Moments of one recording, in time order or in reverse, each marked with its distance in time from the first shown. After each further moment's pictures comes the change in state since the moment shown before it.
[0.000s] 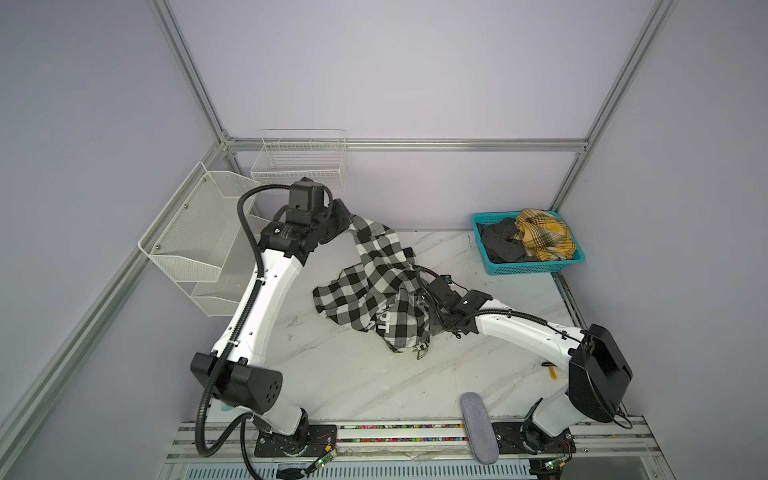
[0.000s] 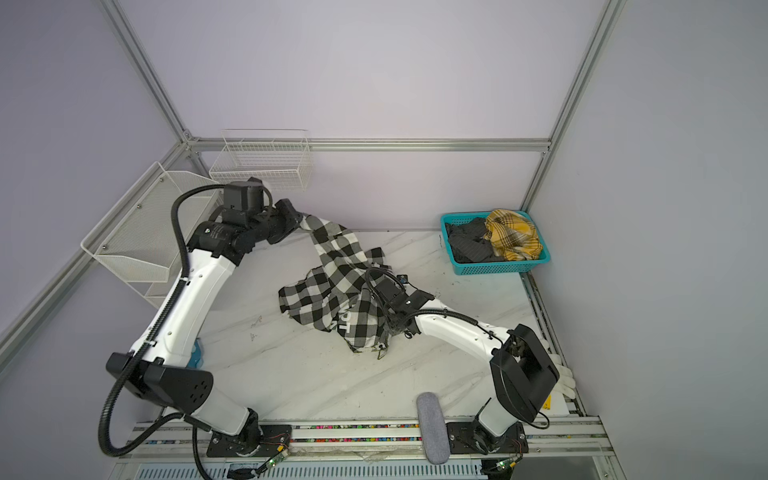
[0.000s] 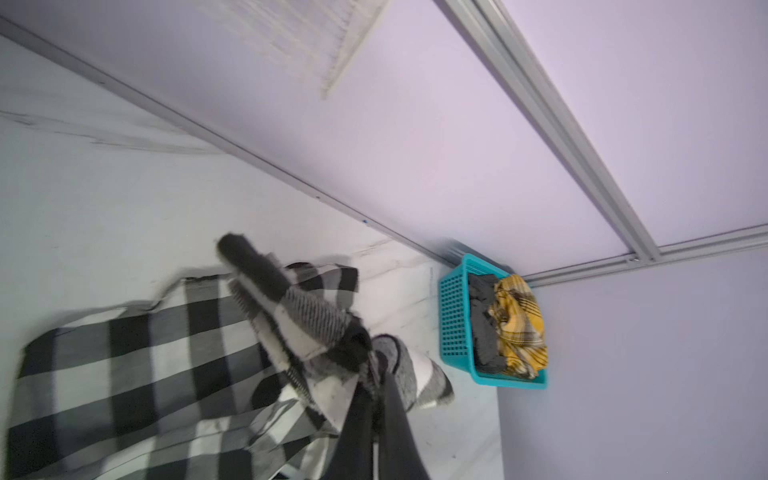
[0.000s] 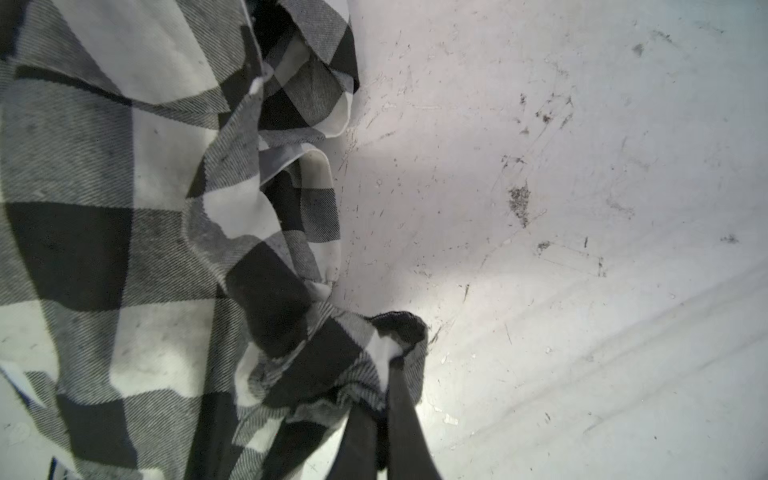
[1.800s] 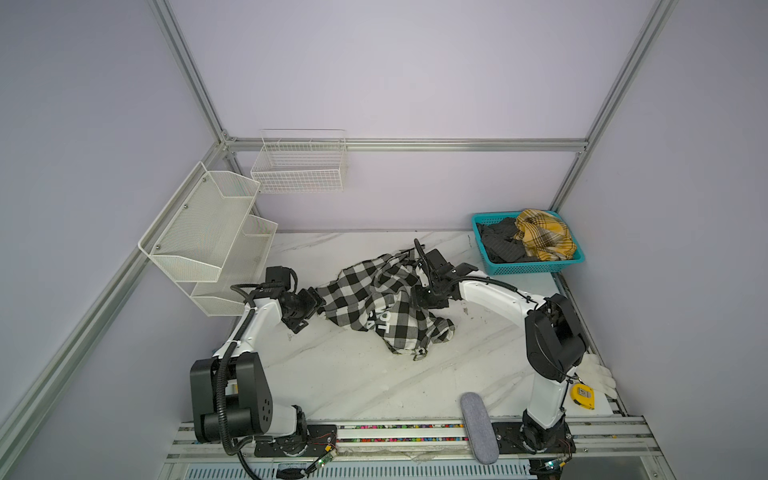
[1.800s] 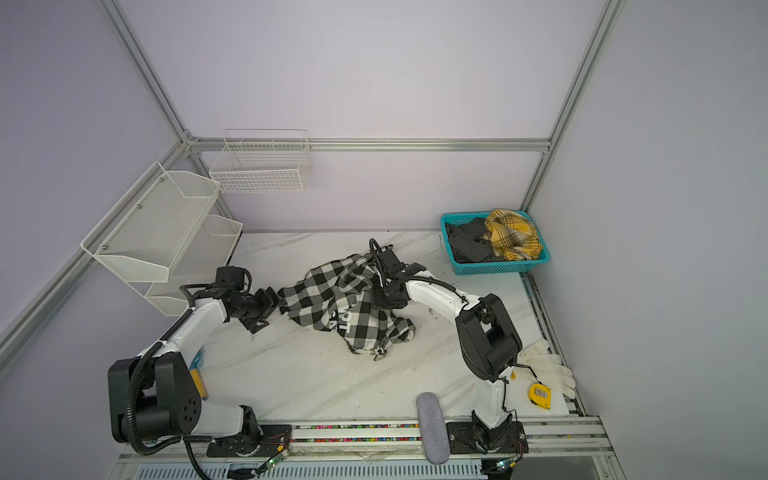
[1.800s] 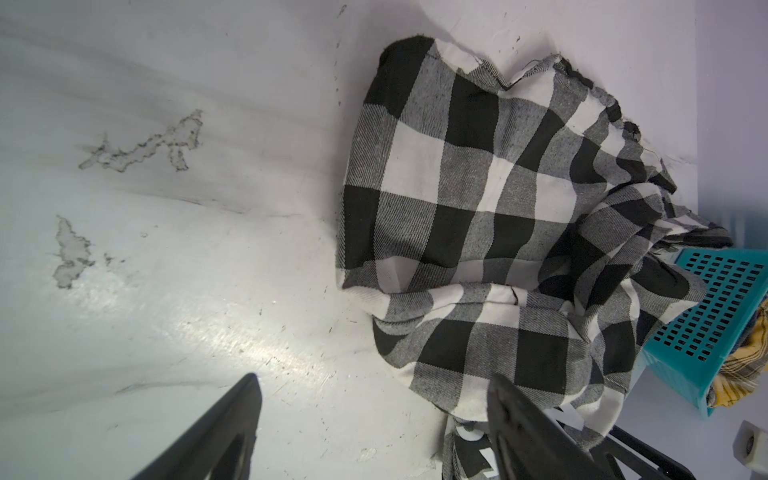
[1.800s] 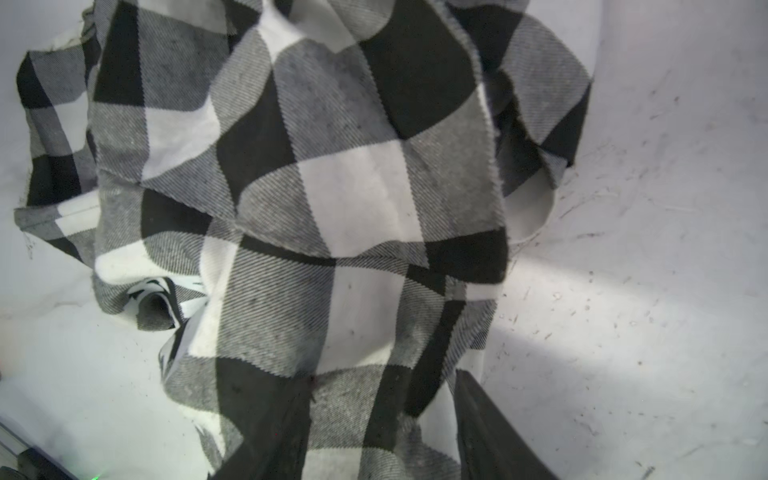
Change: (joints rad) left arm 0.409 -0.245 -0.998 0.069 0.196 0.107; right arm -0.167 0.319 0.298 0.072 -0.478 -0.250
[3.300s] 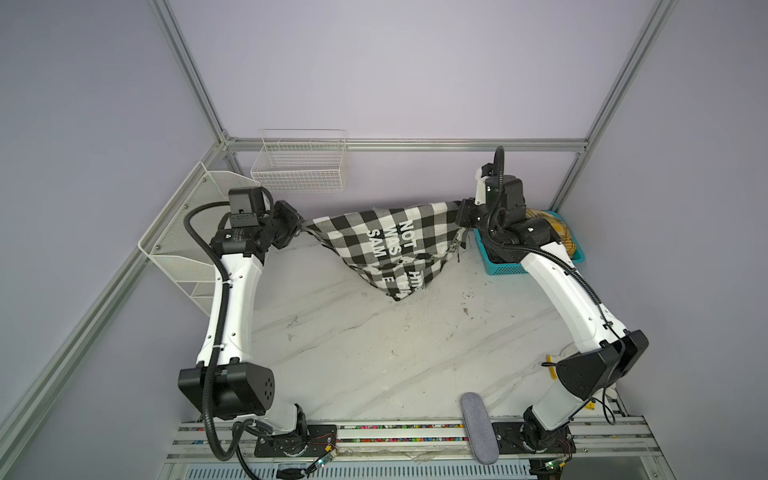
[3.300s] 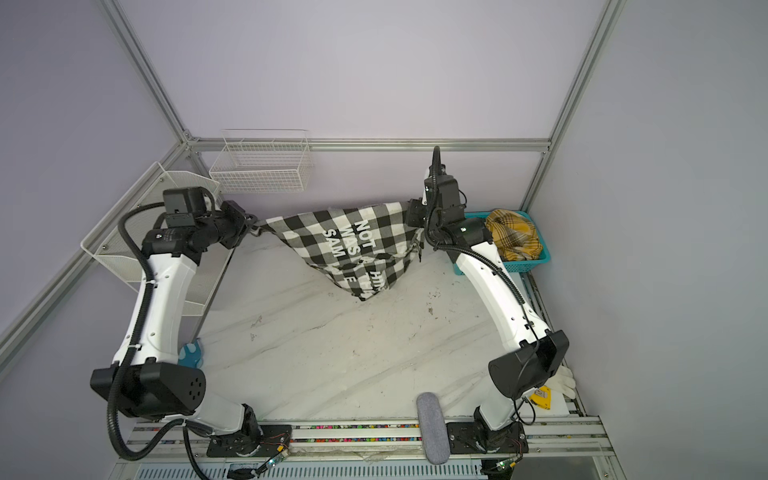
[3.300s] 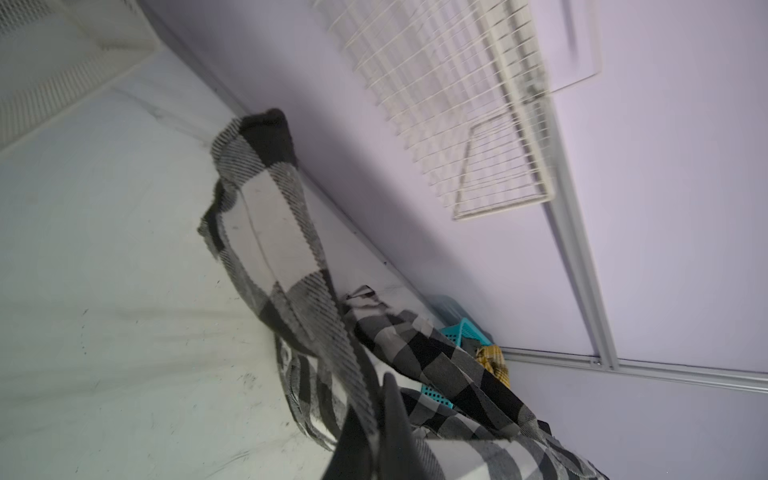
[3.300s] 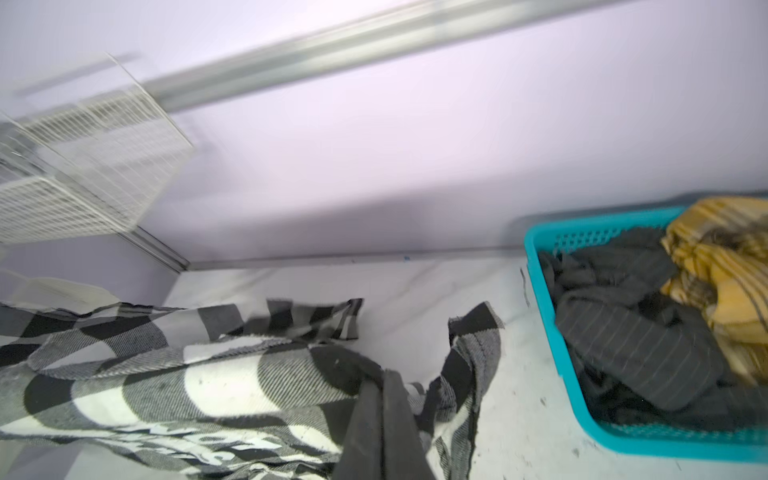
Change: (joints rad) left arm -0.021 0.096 0.865 -0.109 -0.010 -0.168; right arm -0.220 -0.243 0.471 0.053 0.260 -0.131
